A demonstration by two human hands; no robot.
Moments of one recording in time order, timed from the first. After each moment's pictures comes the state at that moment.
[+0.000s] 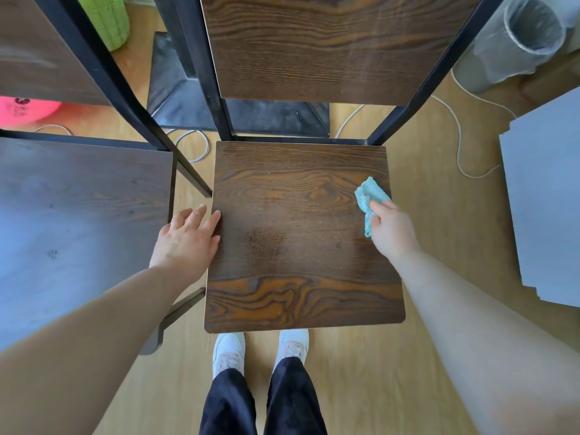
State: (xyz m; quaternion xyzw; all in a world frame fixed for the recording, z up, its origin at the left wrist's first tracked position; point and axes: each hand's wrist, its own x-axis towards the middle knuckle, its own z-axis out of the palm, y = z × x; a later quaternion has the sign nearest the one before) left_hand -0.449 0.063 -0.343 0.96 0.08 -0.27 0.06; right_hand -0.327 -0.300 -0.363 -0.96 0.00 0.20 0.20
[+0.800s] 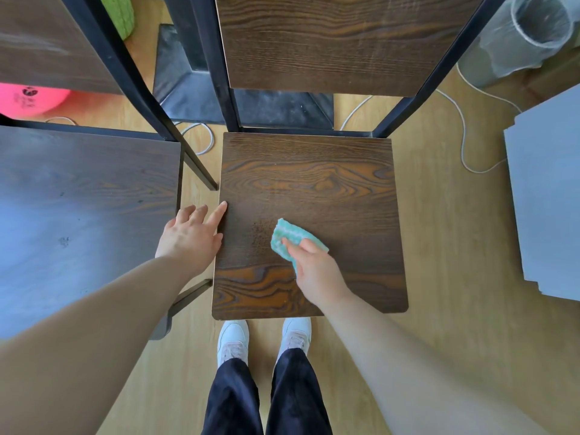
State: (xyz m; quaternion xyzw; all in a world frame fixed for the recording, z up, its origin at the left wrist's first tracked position) left_hand -0.458 0.069 -0.347 0.95 0.07 -0.29 0.04; right_hand -0.449 -0.192 -0.359 -0.92 -0.20 0.26 0.22
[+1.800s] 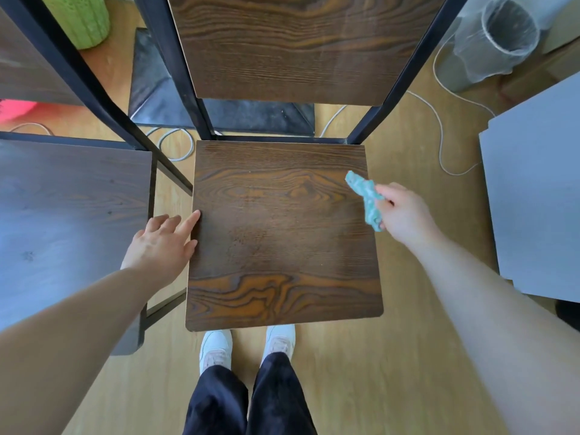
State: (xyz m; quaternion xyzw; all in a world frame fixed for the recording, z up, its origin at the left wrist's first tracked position) left_hand -0.457 0.075 -0.353 0.96 0.07 -0.28 0.05; right_hand -0.307 -0.325 -0.294 -0.94 0.02 0.20 0.28
